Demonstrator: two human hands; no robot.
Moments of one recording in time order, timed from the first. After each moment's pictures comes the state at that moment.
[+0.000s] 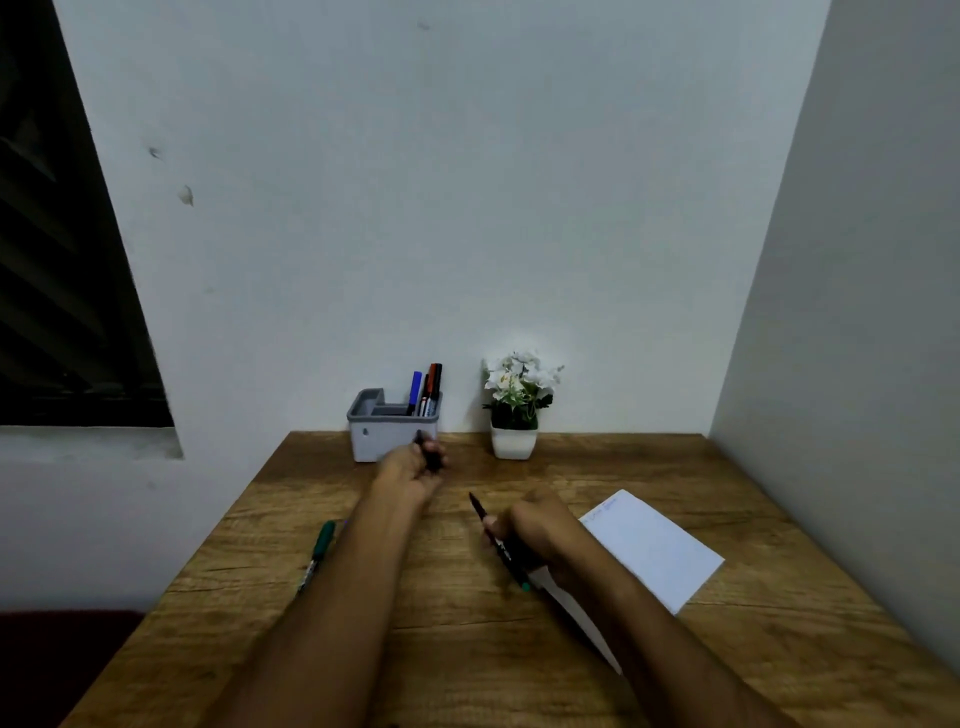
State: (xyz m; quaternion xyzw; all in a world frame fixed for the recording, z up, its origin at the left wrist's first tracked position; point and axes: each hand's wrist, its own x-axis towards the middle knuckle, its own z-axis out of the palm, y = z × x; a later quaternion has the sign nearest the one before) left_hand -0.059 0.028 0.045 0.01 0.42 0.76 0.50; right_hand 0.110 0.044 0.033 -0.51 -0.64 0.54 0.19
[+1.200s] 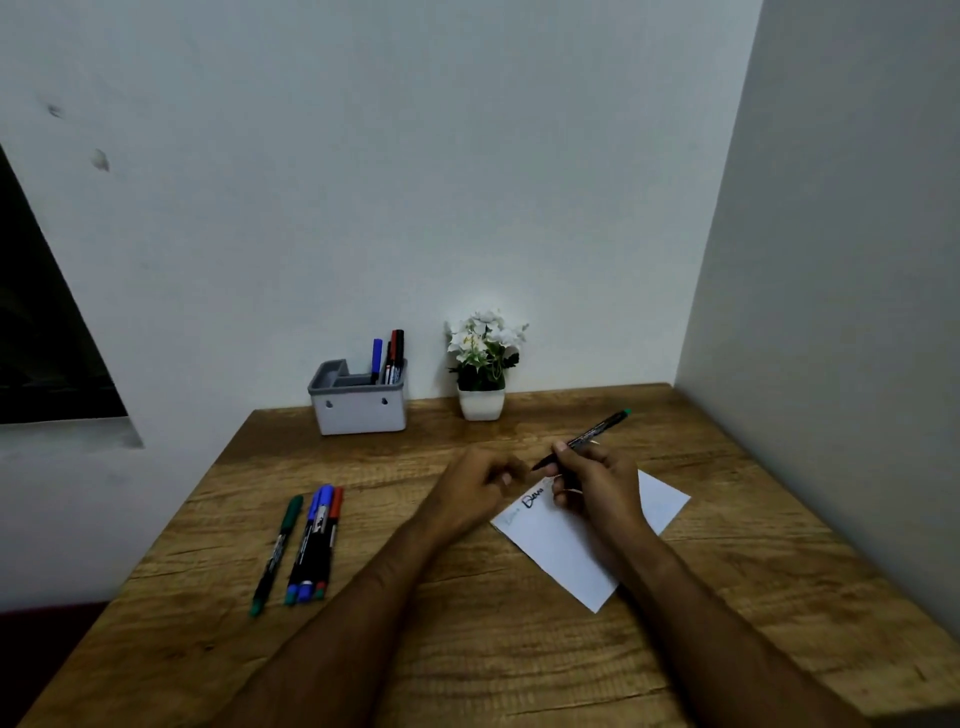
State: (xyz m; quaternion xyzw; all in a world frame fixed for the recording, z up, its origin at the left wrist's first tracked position) left_hand 0.013 0.036 -0.018 0.70 0.61 0.34 0.14; right_hand 0.192 0.071 -0.010 -0.39 -0.50 0.60 0.50
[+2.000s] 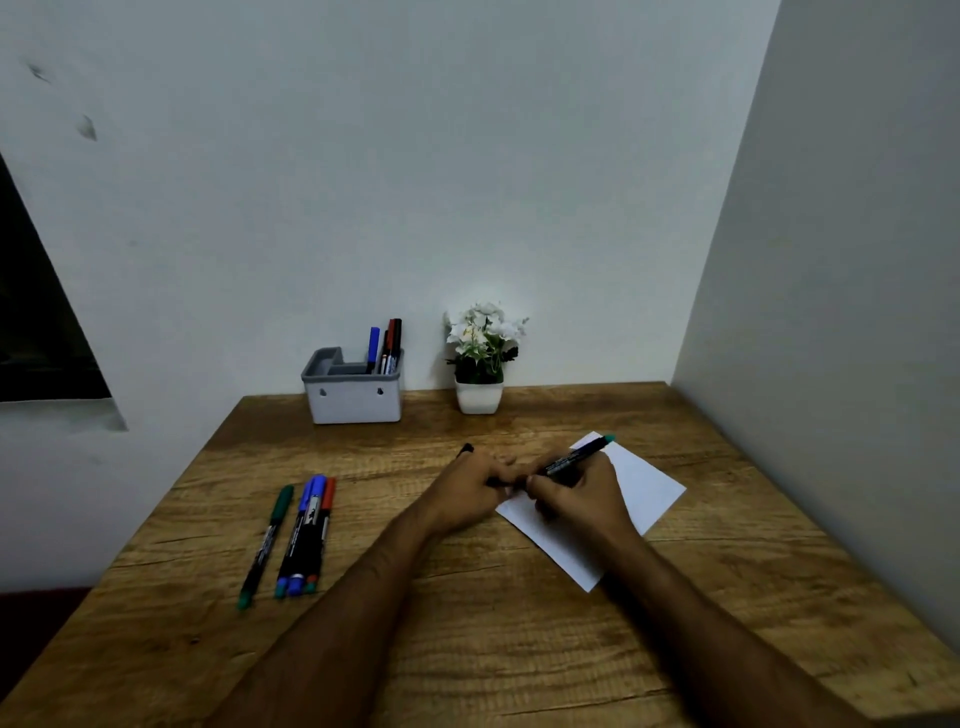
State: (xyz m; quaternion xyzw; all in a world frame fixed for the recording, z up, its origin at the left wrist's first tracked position) left_hand 0.000 0.055 -0.040 0.73 0.58 0.30 0.19; right_hand 0.188 0.062 -0.015 -0.42 -0.69 0.42 0.41
